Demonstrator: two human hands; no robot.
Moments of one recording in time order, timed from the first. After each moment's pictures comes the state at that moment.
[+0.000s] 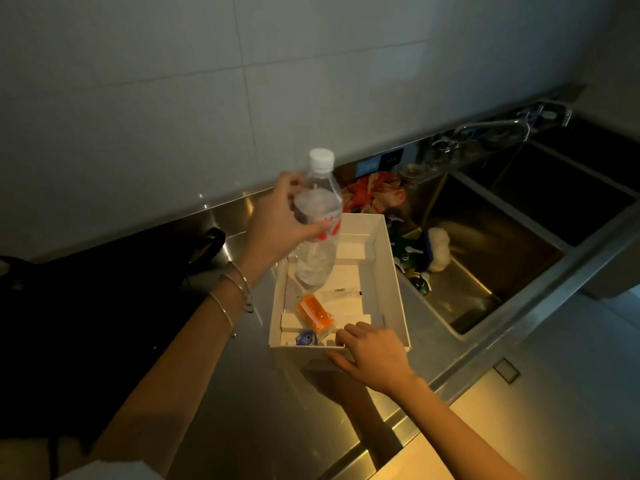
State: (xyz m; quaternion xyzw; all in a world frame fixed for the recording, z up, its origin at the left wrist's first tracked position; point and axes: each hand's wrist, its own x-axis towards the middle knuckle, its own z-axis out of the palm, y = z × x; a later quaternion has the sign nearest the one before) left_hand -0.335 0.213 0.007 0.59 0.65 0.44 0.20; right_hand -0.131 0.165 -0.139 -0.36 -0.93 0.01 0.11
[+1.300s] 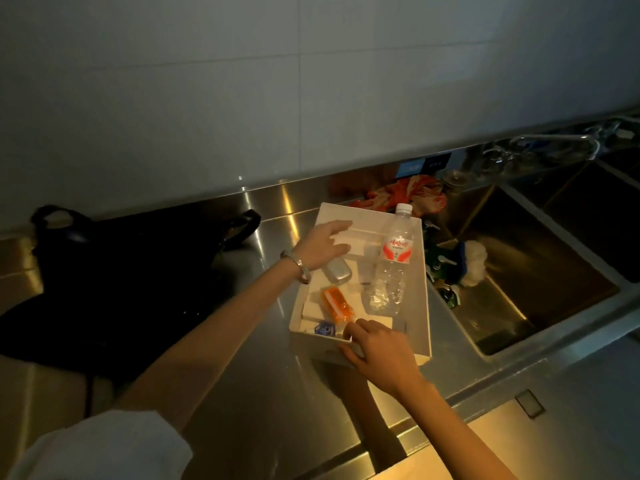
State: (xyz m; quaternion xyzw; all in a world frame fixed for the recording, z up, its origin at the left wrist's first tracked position) left_hand -0.336 0.220 -0.055 0.57 0.67 0.32 0.35; right_hand -0.145 0.159 -0.122 -0.33 -0.94 0.10 0.07
